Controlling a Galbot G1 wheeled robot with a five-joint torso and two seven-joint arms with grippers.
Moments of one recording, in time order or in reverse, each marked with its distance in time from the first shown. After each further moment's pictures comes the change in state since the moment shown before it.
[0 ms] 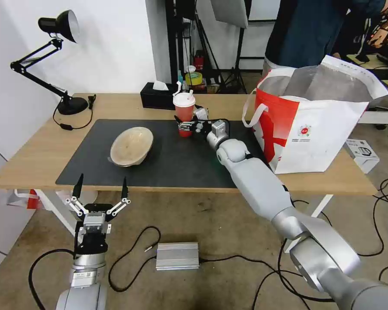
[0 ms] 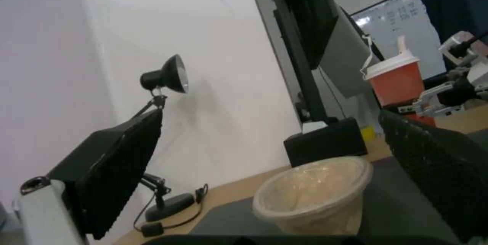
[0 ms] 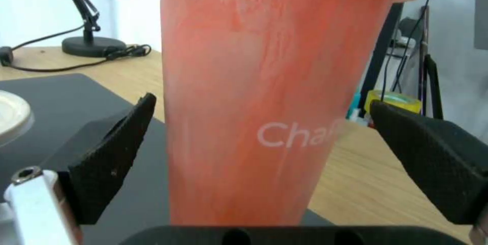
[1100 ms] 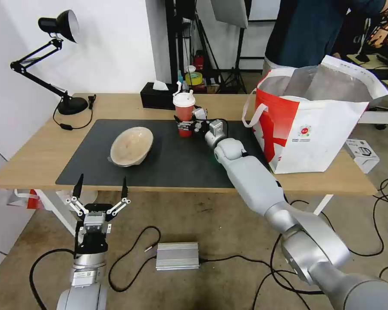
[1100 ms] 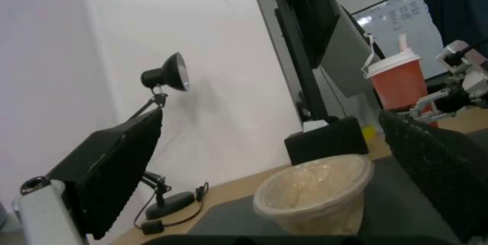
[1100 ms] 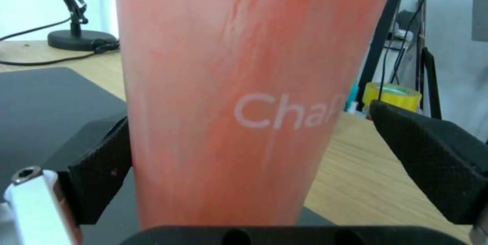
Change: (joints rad) left arm -0.005 0.000 0.000 0.009 -0.002 -0.002 -0.003; right arm 0.037 0.049 0.035 -0.116 -0.033 0.036 -0.017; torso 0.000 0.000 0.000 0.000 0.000
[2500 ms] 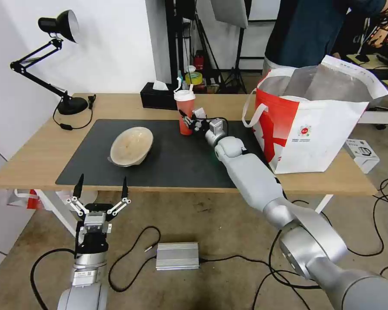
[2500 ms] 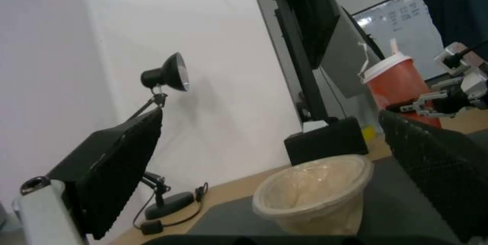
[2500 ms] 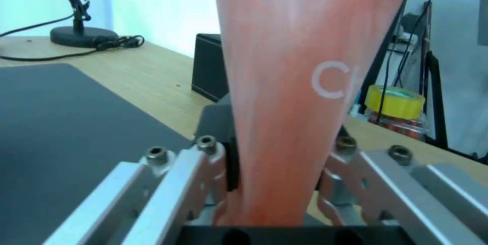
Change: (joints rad) left arm -0.003 0.000 0.002 0.004 0.000 -0.003 -0.001; right arm 0.021 0.007 0.009 -0.043 -0.015 0.024 -0.031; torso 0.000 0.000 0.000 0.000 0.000
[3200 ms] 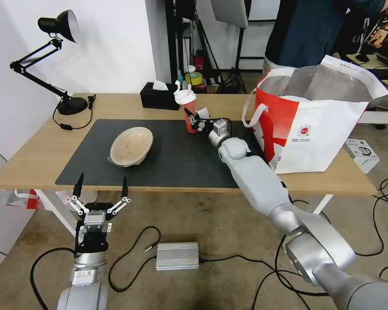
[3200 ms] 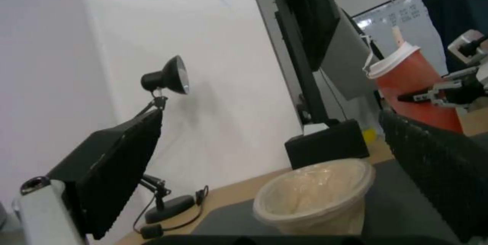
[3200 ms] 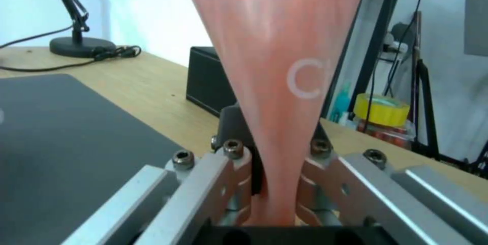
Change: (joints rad) left arm -0.006 0.000 0.000 -0.003 0.003 0.002 0.000; right arm -0.043 -0.053 -0.005 0.117 0.025 -0.026 0.016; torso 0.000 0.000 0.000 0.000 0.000
